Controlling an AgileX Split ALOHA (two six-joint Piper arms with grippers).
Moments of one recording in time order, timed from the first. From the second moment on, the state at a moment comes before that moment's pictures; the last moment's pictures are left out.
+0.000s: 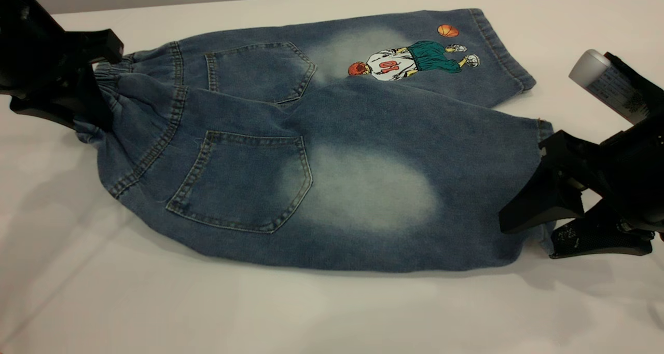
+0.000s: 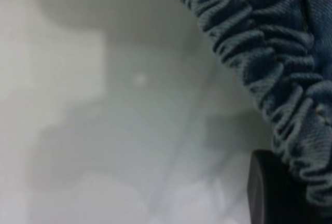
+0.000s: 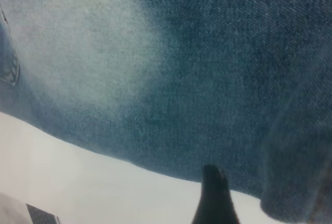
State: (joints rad) left arm -0.08 1.85 -0.91 -0.32 0.48 0.10; right arm 0.12 1.98 -0.48 1.75 0.60 -1.46
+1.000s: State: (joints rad) left arm -0.08 1.85 -0.91 -0.31 0.51 0.10; right arm 0.12 2.06 -0.58 1.67 0.61 -1.38
